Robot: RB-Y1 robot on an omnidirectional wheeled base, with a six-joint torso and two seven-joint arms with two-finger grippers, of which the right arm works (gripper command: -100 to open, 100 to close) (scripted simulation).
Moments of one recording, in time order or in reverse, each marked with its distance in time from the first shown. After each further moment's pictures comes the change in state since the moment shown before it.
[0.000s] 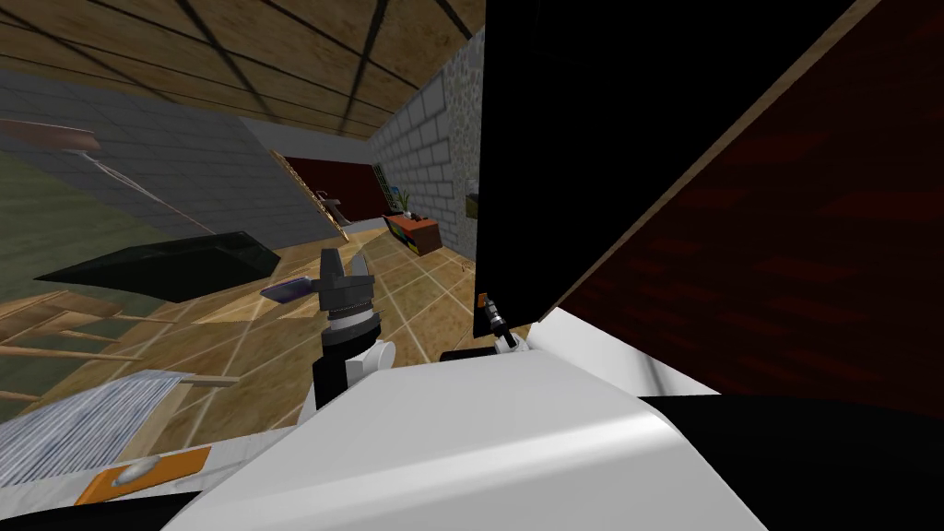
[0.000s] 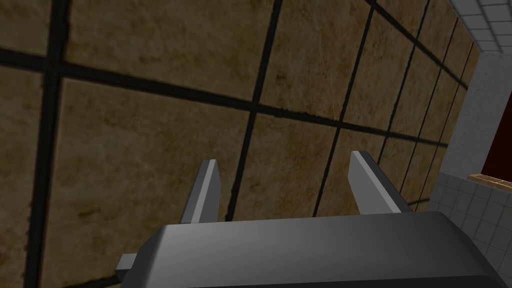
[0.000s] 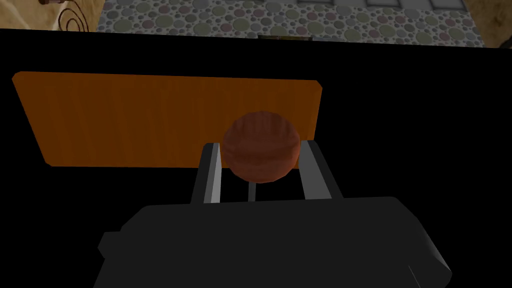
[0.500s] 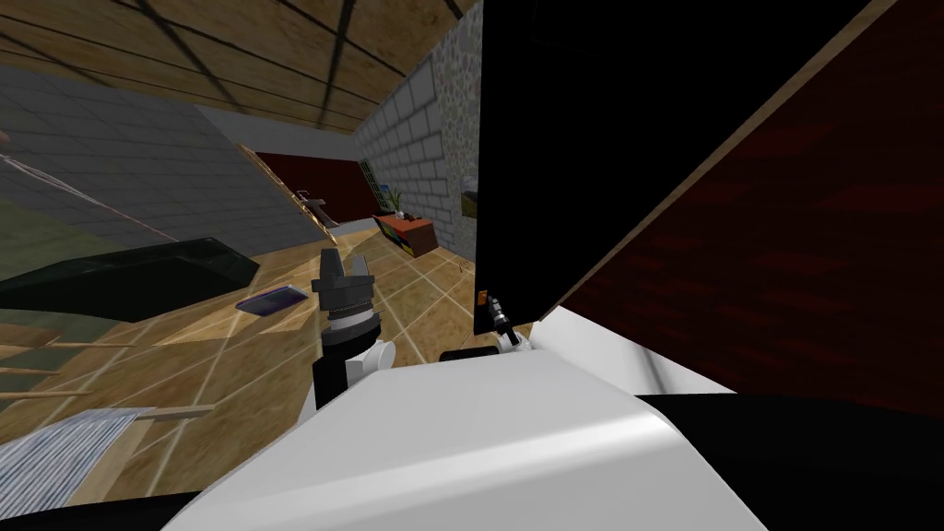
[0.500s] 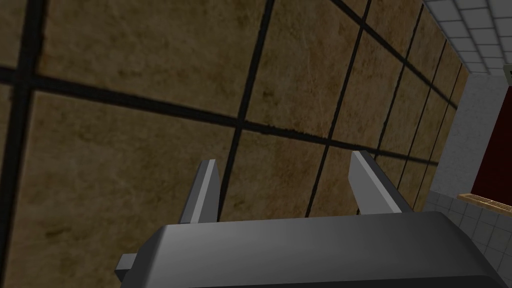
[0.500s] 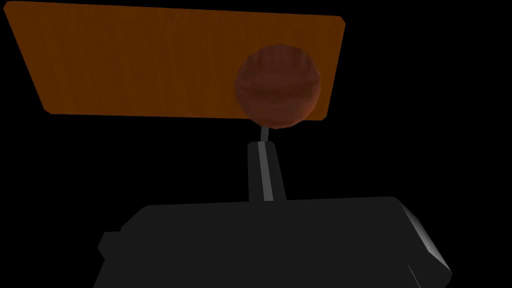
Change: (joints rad) arm -0.024 -0.010 -0.059 0.035 -0.027 -0.014 0.016
